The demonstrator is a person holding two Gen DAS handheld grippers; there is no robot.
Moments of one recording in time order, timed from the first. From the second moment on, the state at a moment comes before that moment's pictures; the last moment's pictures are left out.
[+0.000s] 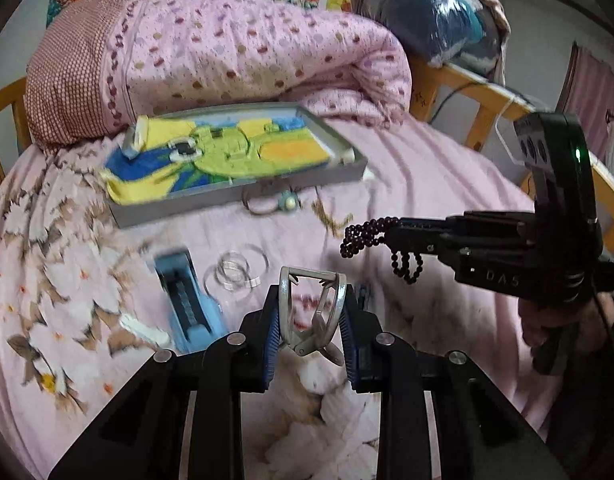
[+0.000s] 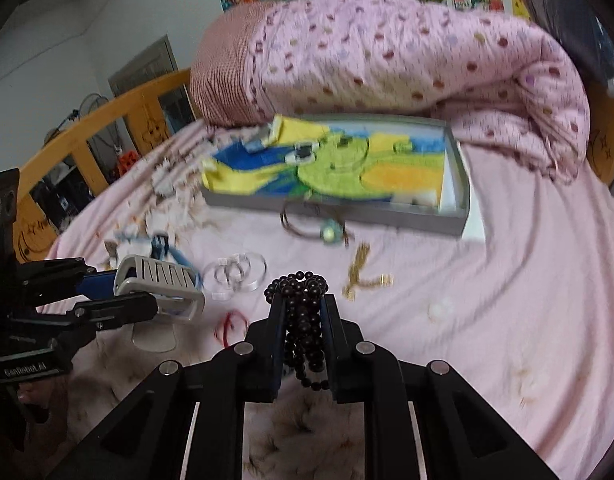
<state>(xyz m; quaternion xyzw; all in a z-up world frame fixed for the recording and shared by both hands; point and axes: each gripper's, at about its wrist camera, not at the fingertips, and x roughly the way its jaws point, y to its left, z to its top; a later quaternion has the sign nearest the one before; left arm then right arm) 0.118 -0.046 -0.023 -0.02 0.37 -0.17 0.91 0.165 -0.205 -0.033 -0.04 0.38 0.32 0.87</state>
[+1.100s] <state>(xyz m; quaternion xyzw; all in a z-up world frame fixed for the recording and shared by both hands) 0.322 0.075 -0.060 -0.10 0.43 -0.08 0.89 0.353 -0.128 -0.082 -0.02 0.41 0.28 0.87</state>
